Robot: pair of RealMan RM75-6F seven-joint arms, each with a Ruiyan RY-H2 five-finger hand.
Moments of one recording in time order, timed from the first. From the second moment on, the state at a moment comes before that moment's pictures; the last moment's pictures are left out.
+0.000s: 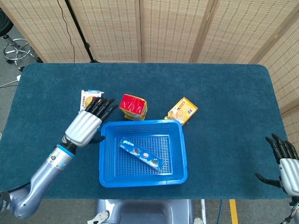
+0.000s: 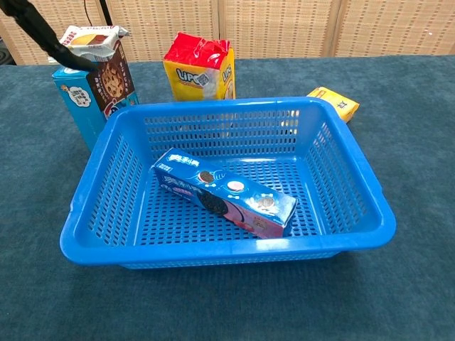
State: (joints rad) left arm -0.69 -1.10 -0.22 -1.99 1.23 1.07 0.41; right arm 0.03 -0.92 0.04 -1.82 -1.51 1.47 0.12
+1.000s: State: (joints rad) left arm -1.00 -1.12 -0.24 -1.59 0.68 0.65 0.37; right arm 0.06 -0.95 0.08 -1.81 -1.36 1.40 0.02
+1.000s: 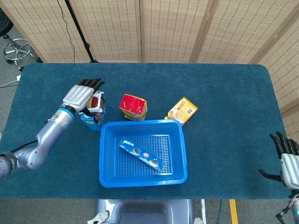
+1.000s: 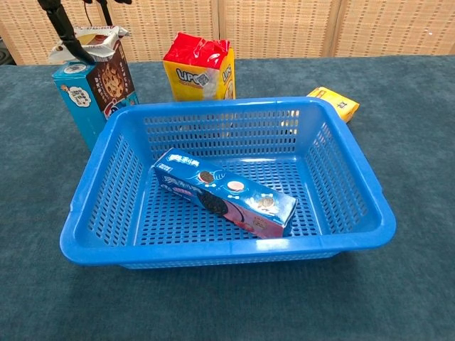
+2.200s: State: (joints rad) left arm -1.04 -1.14 -0.20 -1.68 0.73 0.87 0.37; right arm 0.07 -0.94 0.09 -1.82 -1.32 1.38 0.03
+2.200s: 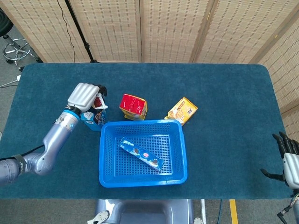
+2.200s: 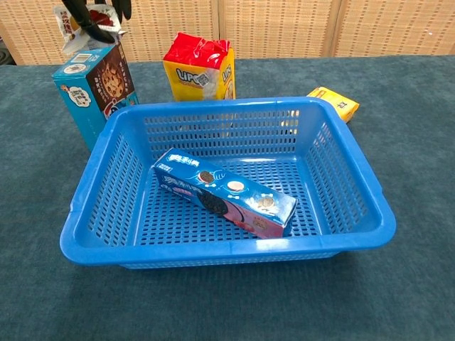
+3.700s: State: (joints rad) left arm -0.98 -1.35 -0.17 -1.89 1.11 0.94 0.26; right arm 0.07 -0.93 0.09 -1.80 -1.31 1.36 0.07
